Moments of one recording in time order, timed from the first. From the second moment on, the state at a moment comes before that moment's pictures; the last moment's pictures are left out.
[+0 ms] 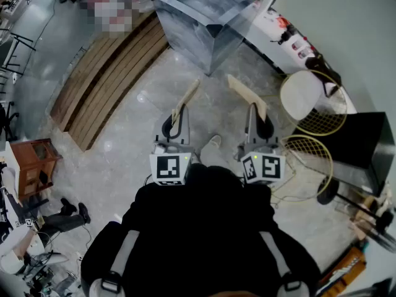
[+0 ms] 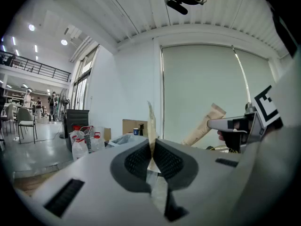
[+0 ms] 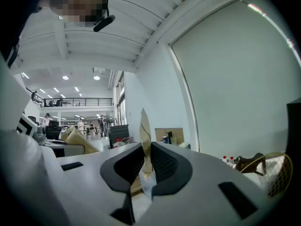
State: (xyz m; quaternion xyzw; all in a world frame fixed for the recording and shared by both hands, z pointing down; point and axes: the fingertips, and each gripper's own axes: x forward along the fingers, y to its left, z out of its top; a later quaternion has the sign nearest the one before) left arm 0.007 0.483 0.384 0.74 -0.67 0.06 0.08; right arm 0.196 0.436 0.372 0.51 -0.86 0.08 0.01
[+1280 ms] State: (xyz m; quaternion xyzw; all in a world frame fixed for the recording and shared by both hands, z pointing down) left arm 0.026 0.397 0.405 0.73 -0.67 0.06 0.07; right arm 0.206 0.350 0.384 0.48 -0.88 0.05 -0.01
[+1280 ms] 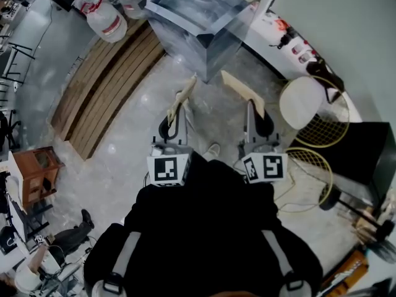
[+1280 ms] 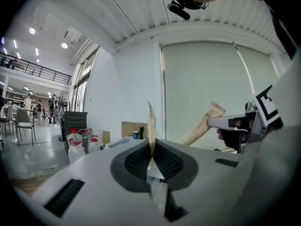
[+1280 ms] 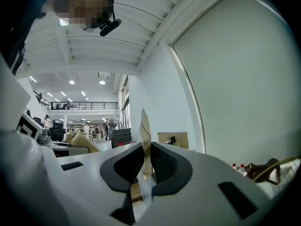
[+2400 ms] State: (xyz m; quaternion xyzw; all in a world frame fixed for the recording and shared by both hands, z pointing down) left arm -0.090 0.079 0.368 0.79 -0.61 0.04 0.05; right arm 0.097 0.064 0.345 0.55 -0.83 0.04 -0.01
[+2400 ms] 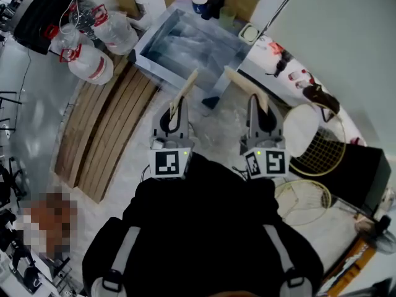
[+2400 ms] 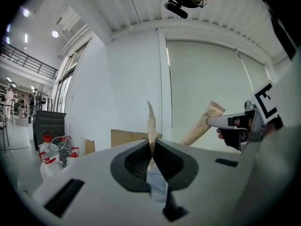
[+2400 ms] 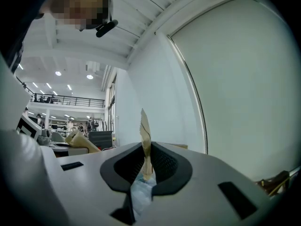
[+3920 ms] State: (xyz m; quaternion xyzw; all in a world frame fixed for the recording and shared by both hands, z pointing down) left arm -0.109 -0.125 0.386 0.83 -0.55 0.08 0.04; right arm 0.083 -0.106 0.362 0.62 -0.78 0.06 -0.03
